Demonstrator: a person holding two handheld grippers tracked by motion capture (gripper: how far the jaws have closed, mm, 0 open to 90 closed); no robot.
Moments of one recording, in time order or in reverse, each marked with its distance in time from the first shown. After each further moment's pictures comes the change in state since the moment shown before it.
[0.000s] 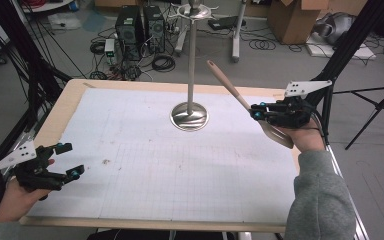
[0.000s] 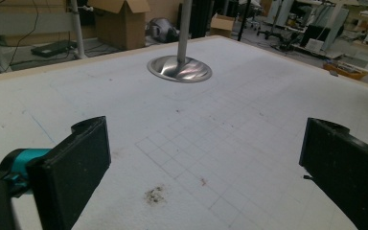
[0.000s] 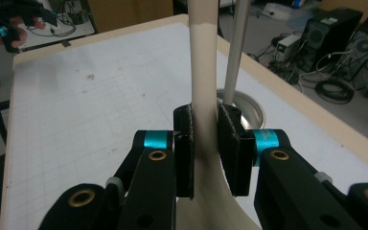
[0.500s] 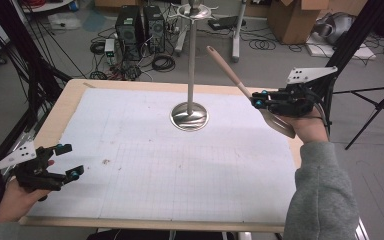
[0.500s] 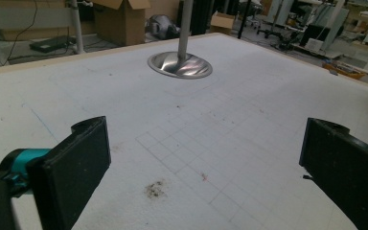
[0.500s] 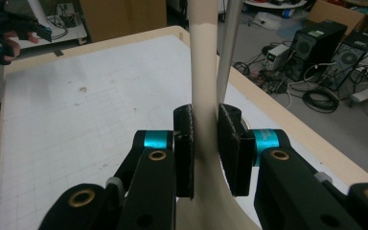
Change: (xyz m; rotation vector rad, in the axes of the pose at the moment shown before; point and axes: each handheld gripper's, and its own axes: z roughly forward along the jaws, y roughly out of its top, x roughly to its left) left arm 0.003 -0.003 -0.002 0.006 -0.001 -0.014; right arm -0.003 0.030 -0.007 -0.013 -0.030 -0.021
